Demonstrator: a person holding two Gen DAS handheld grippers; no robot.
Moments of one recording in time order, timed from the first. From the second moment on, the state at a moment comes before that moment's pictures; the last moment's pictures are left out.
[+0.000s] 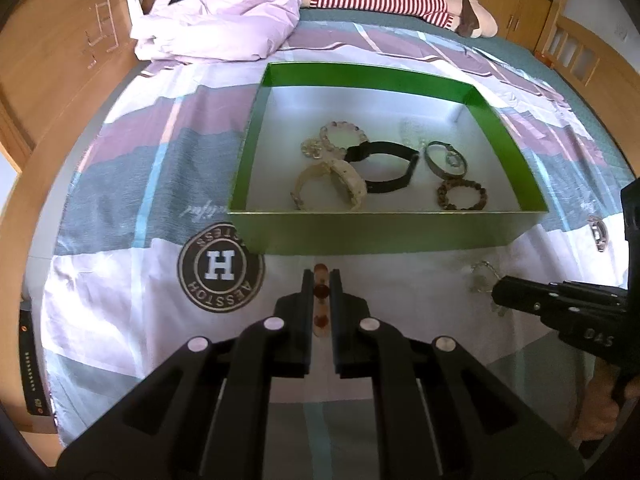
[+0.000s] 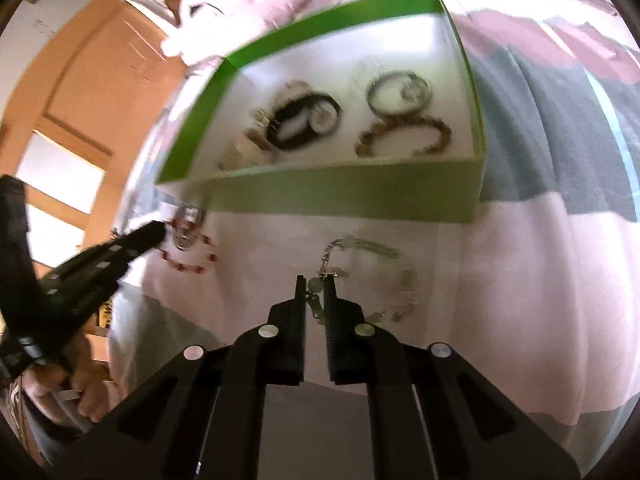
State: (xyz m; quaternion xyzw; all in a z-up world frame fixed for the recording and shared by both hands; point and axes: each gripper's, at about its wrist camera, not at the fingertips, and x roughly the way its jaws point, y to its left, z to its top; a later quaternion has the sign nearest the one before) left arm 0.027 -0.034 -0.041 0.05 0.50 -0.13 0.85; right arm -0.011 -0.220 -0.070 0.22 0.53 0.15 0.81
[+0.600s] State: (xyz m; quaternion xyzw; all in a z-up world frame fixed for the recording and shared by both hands) left arm 0.021 -0.045 -0.026 0.06 0.49 -0.17 0.86; right arm -0.014 -0.228 -0.037 0.28 0.48 0.20 0.81
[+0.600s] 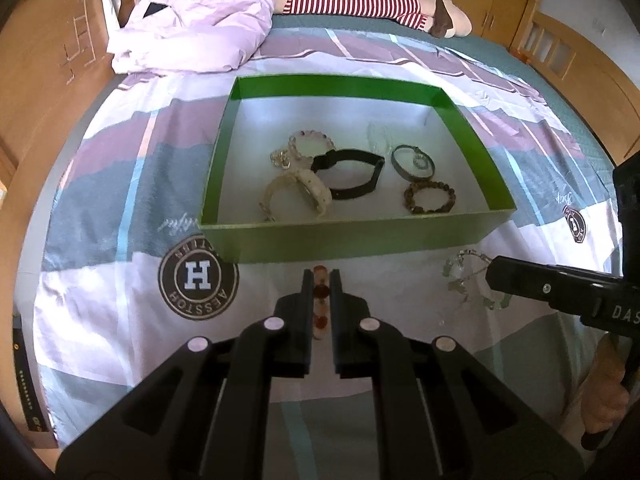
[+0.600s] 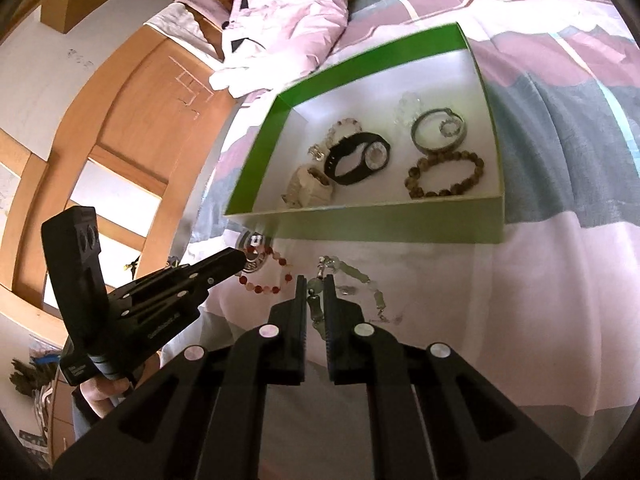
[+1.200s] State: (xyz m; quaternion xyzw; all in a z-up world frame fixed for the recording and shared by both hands) left arm 0.123 -0.072 0.015 0.12 0.44 -0.13 0.88; right arm 0.096 -0.255 -0.003 0.19 0.46 0.10 0.86
